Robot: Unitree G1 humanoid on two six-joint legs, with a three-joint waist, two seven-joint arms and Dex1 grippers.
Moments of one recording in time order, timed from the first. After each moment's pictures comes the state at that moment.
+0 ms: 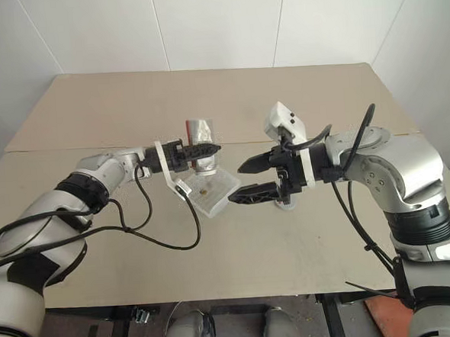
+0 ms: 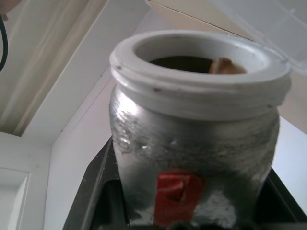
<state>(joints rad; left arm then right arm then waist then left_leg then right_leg) -1.25 0.59 -0.98 0.98 1.64 -0.38 0.97 -0.81 -0.77 0.09 -0.27 0.73 1.10 1.04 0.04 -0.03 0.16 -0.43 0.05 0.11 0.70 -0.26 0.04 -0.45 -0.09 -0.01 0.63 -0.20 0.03</state>
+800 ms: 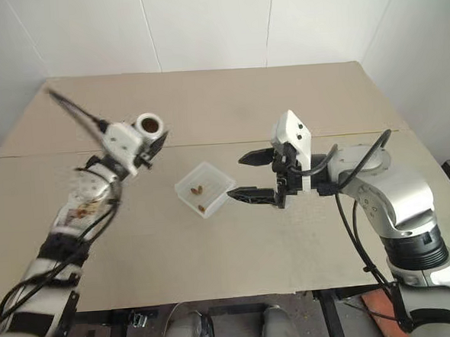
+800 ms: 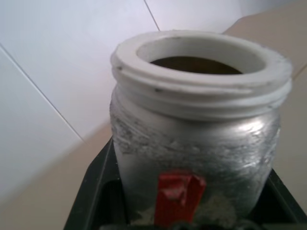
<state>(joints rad) -0.63 0.61 -0.11 0.34 -0.31 -0.07 -0.47 -0.63 -0.72 0.06 -0.33 0.60 0.75 0.96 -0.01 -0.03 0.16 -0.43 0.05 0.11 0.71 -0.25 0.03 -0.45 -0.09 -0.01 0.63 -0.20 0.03</state>
